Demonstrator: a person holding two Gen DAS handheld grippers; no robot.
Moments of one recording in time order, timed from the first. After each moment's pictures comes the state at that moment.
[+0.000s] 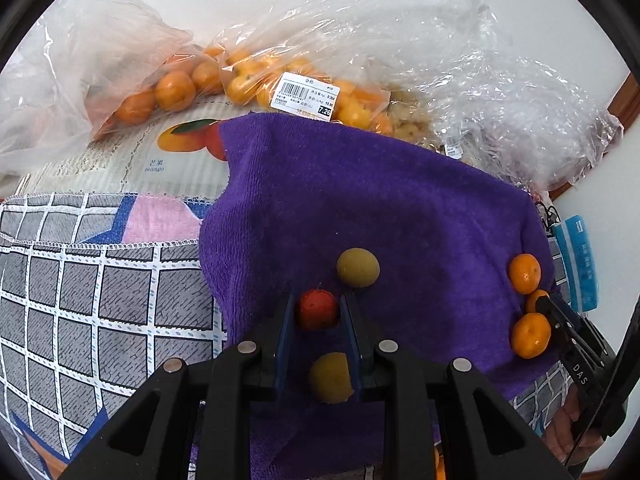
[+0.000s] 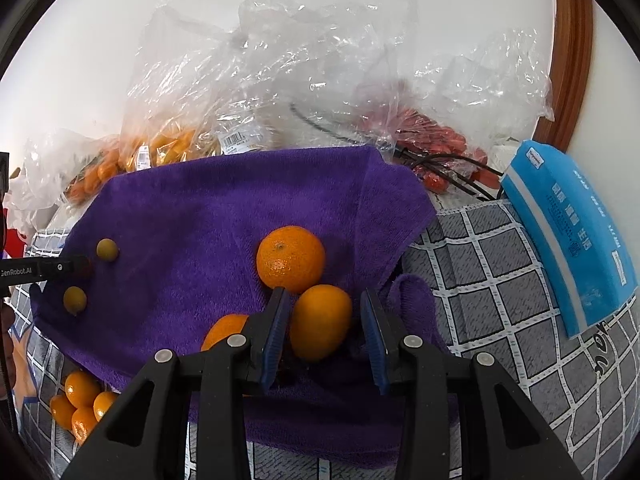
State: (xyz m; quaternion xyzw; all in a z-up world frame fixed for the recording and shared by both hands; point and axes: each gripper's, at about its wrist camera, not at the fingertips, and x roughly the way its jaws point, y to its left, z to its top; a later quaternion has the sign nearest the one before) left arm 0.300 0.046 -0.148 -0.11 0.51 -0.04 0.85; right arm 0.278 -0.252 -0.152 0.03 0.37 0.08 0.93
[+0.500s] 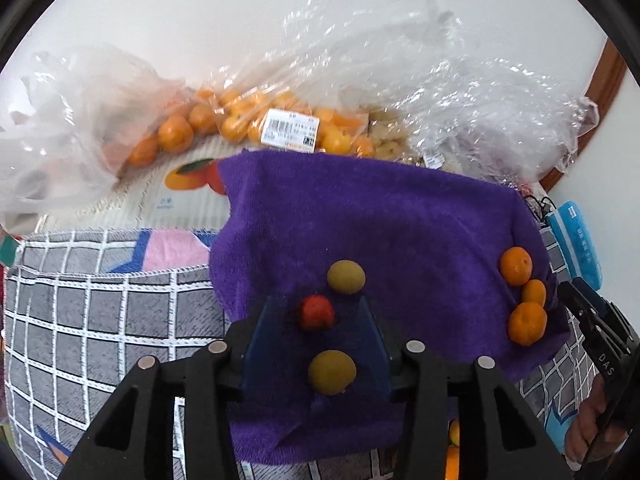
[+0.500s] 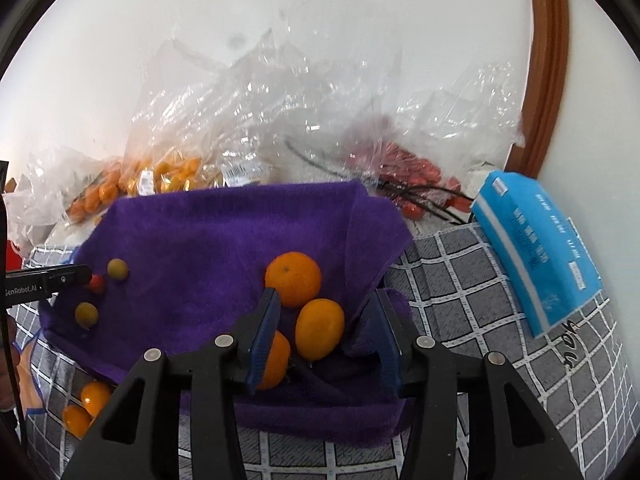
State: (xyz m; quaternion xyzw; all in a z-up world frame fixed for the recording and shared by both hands) left arm 0.281 0.038 -0.122 -0.06 0.47 -0.04 0.88; right arm 0.248 -0.249 -0.119 0.02 0.32 0.04 0.95
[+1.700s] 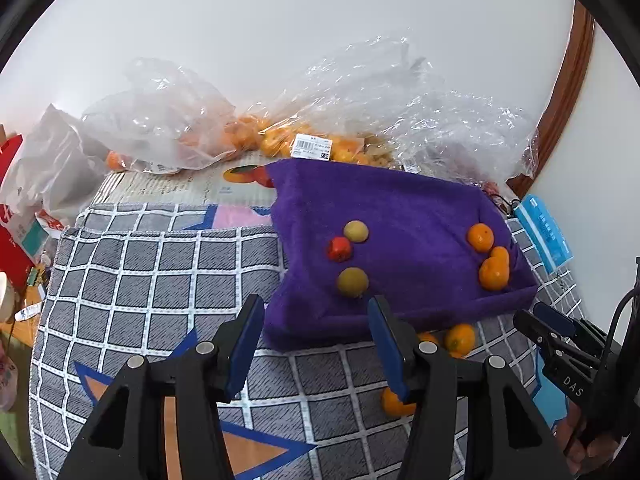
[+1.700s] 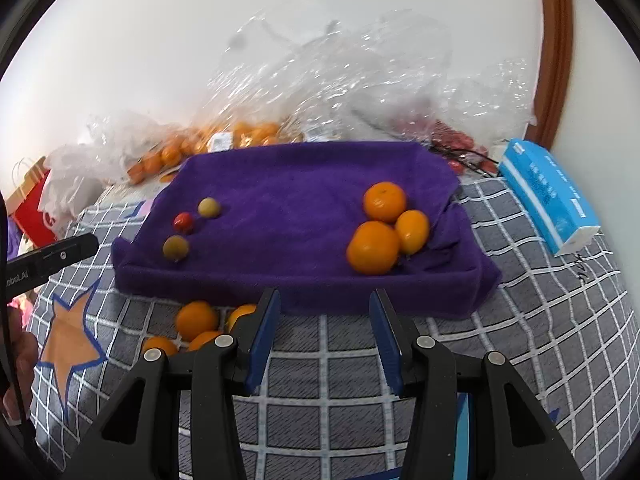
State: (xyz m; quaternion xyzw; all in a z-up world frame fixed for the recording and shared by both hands) left arm 0.178 0.079 -0.094 -0.07 0.41 -0.05 0.91; right arm 0.161 -0.185 -0.126 0.03 0.35 0.09 0.93
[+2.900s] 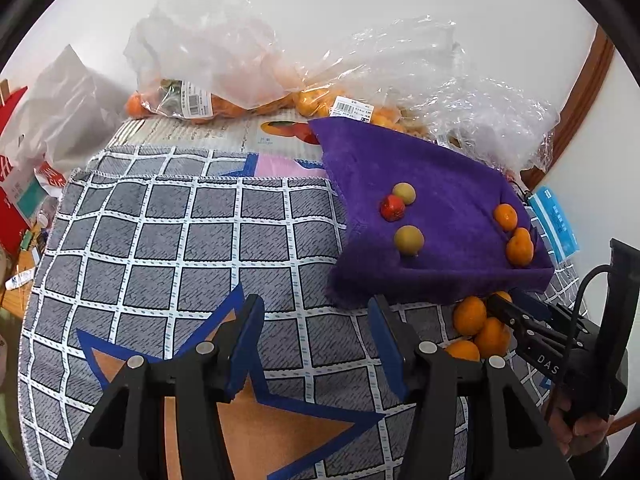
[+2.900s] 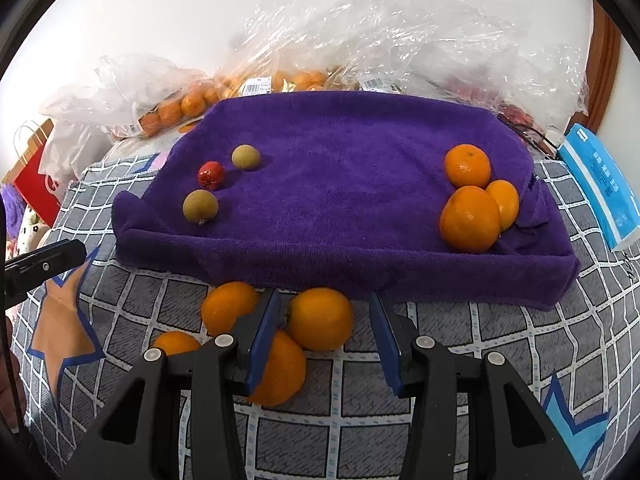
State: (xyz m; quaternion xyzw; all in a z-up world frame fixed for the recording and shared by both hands) left arm 0.174 0.127 -0.130 -0.10 0.44 -0.05 0.89; right arm 0.191 -0.128 -0.161 0.00 0.40 0.11 0.91
